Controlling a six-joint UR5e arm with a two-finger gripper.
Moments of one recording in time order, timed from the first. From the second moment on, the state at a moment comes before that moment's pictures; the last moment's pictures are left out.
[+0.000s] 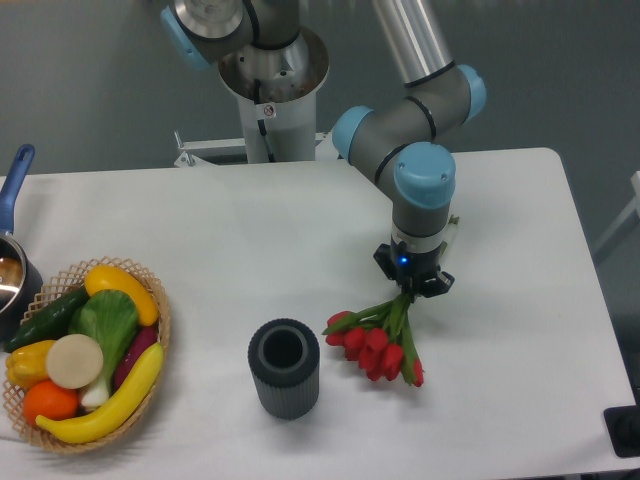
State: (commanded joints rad) arm 2.67 -1.96 -1.83 -0.72 1.54 1.22
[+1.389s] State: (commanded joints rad) arm 2.68 -2.00 -1.54 -1.04 1.59 1.40
